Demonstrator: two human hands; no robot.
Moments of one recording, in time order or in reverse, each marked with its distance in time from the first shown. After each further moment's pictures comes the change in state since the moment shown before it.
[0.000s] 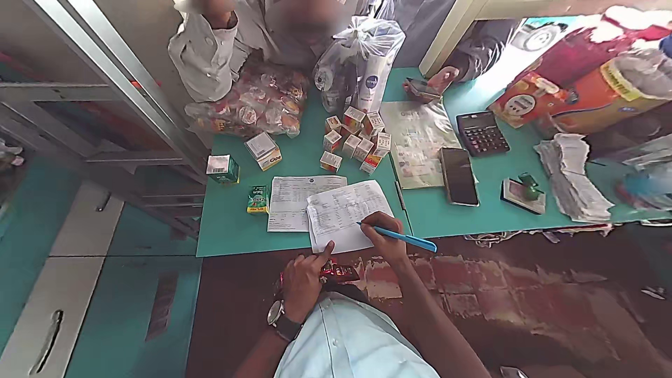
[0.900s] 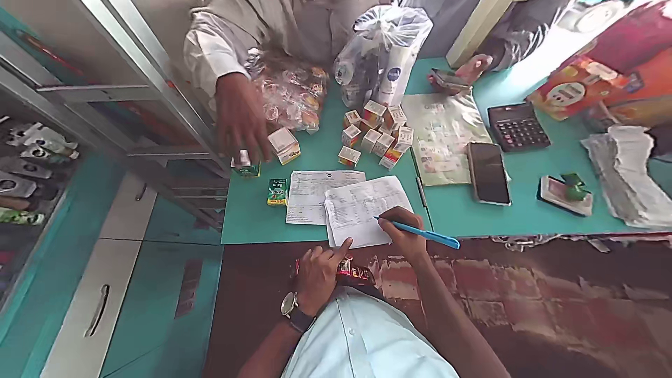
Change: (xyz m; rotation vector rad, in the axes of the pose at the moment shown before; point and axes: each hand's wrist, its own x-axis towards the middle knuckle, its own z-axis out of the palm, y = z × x) left_hand -0.004 -0.003 -0.008 0.057 0.136 0.154; right_hand 0.003 0.001 -0.001 -0.037 -0.013 0.005
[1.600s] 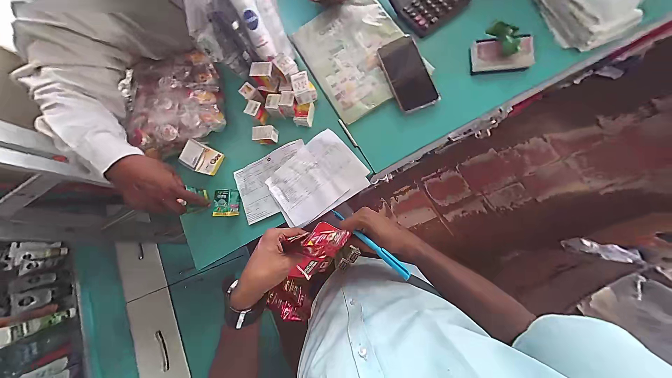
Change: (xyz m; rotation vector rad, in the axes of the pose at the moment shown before) left_hand 0.058 0.053 -0.103 -0.819 -0.555 -0.152; right_hand -0.081 -0.051 -0.046 0.120 -0.492 -0.051
